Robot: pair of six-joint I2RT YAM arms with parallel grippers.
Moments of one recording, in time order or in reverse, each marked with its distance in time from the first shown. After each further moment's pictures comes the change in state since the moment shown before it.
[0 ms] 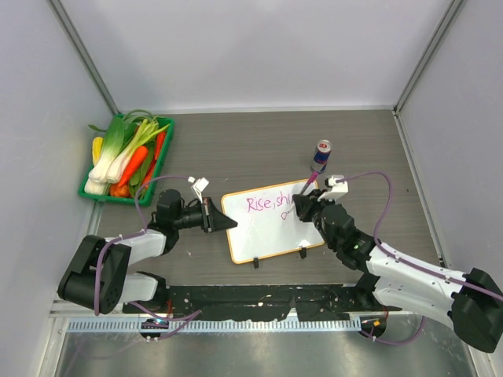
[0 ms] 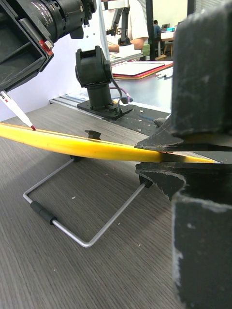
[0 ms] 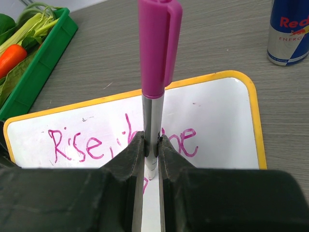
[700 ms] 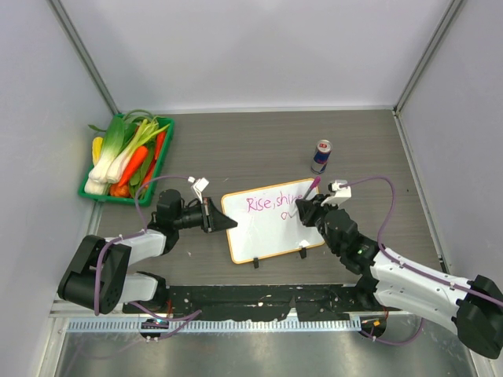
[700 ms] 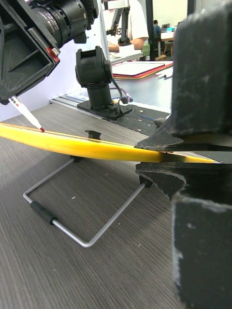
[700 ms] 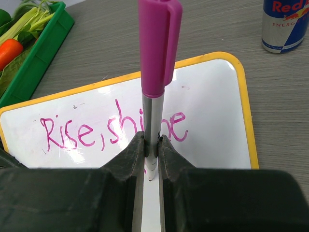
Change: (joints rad) left arm 0.000 0.000 0.000 0.000 0.000 0.000; right arm 0.000 -0.071 -0.054 -0.034 0.001 0.019
